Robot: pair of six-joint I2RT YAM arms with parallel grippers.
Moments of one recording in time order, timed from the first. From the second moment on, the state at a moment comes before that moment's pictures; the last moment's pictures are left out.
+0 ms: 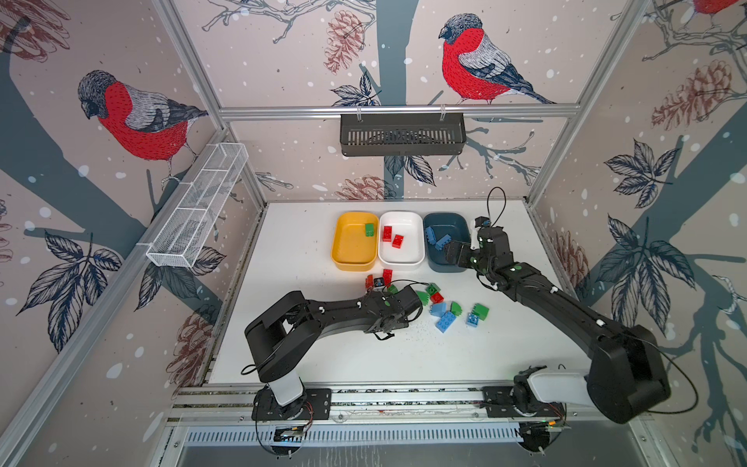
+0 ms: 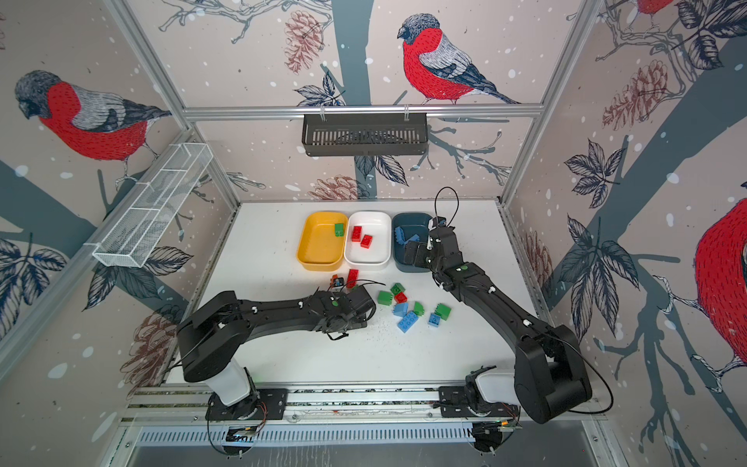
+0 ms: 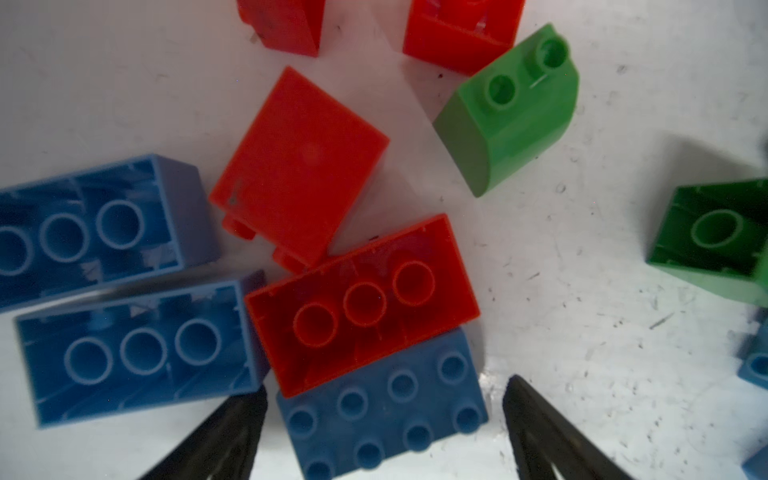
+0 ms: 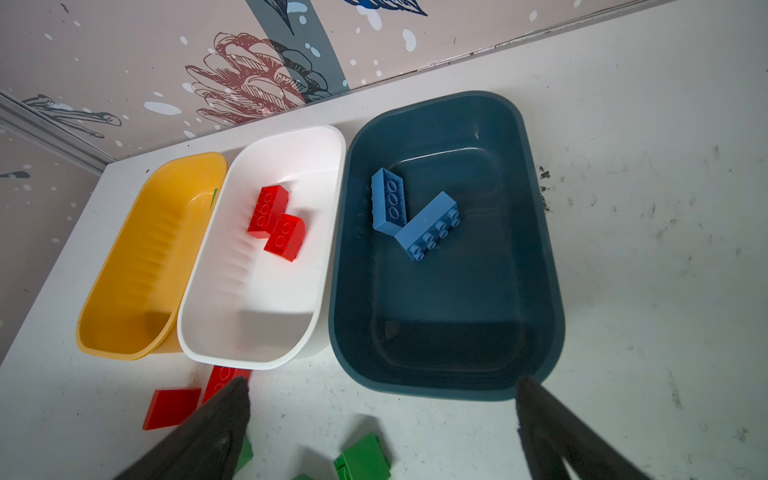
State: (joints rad) left arm -1.01 1.72 0.98 -0.59 -0.32 -1.11; right arm 0.38 1.32 0.87 -0.16 0.00 0.43
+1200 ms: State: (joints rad) left arm -1.02 1.68 0.98 -0.62 -0.35 -1.10; right arm 0.38 1.29 0.83 -0.15 0.00 0.44
